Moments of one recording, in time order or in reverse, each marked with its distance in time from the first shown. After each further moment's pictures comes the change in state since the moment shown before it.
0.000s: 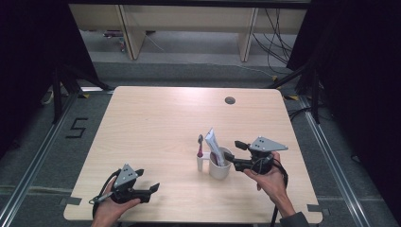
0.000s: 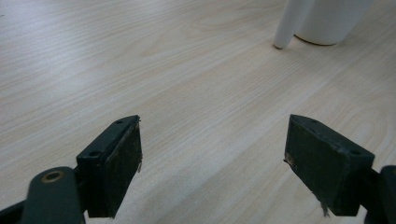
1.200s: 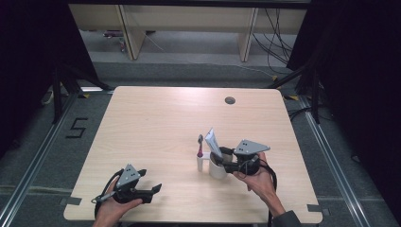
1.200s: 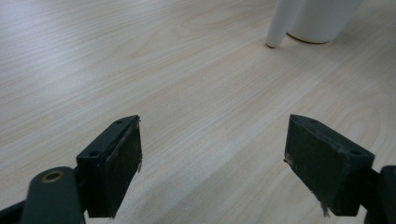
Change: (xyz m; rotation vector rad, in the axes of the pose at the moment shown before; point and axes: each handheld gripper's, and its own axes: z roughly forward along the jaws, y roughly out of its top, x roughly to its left) left arm -0.003 0.001 0.005 -0.005 -0.028 0.009; right arm 0.016 -0.004 0.030 0.064 0.070 -0.097
